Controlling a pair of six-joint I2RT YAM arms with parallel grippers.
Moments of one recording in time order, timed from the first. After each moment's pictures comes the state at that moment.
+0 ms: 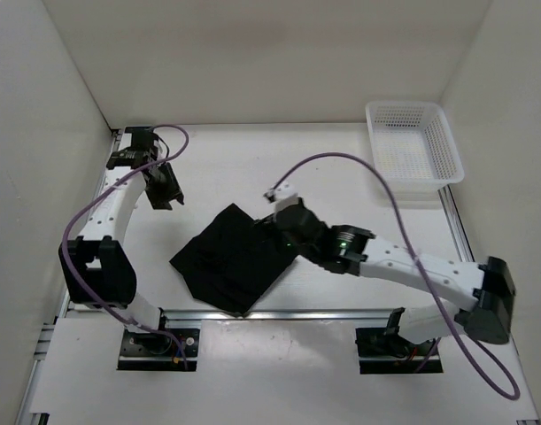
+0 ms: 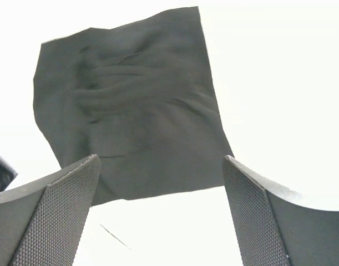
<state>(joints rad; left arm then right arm) 0.00 1.59 1.41 -0.98 0.06 -0.43 1.21 1.39 1.17 -0.42 0.37 0.32</state>
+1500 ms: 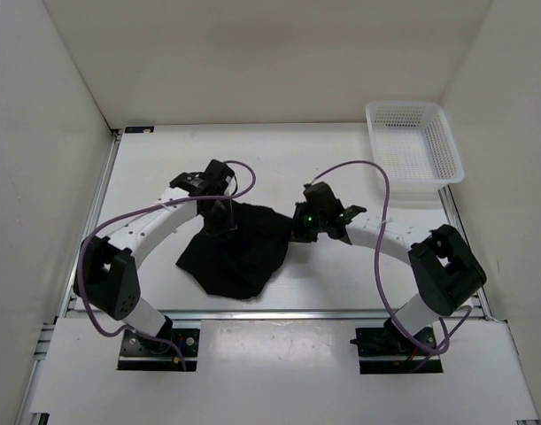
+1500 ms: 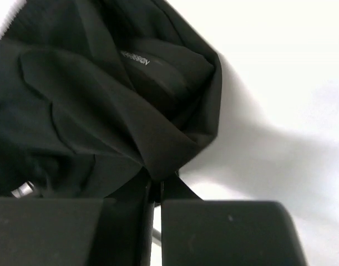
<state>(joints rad) -0.50 1.56 1.20 -0.95 0.09 -0.61 0.70 1.56 0.86 -0.17 -0.22 0.83</state>
